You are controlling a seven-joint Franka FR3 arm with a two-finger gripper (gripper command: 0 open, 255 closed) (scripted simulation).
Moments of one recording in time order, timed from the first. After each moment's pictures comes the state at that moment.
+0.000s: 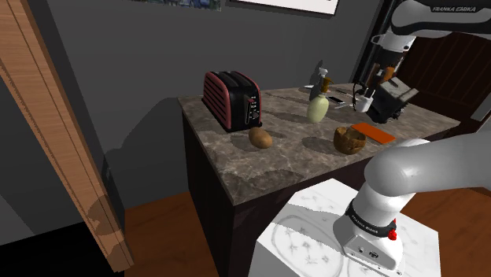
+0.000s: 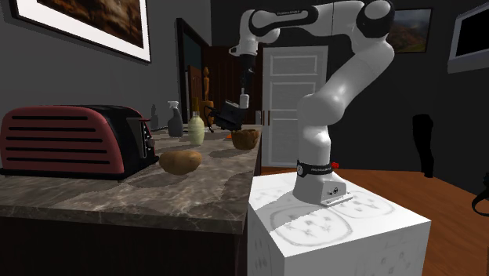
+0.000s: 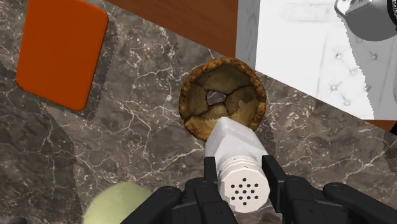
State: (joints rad) arm -0.31 -0.83 -0.54 -2.34 -0.39 1.67 -0.74
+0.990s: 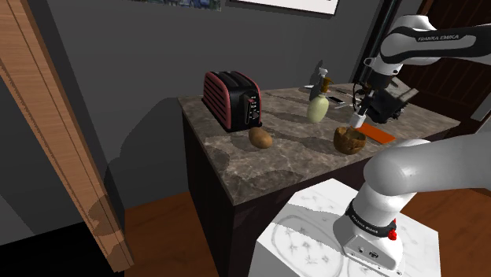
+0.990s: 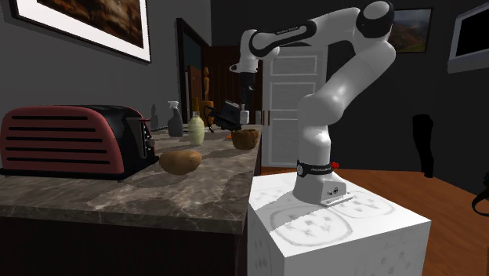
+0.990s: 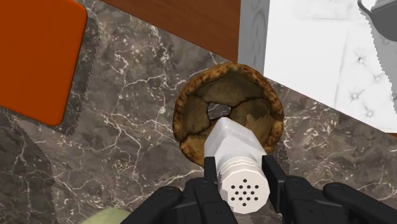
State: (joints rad) arm -0.34 -0.84 -0.62 -2.52 -0.45 1.85 -0.74
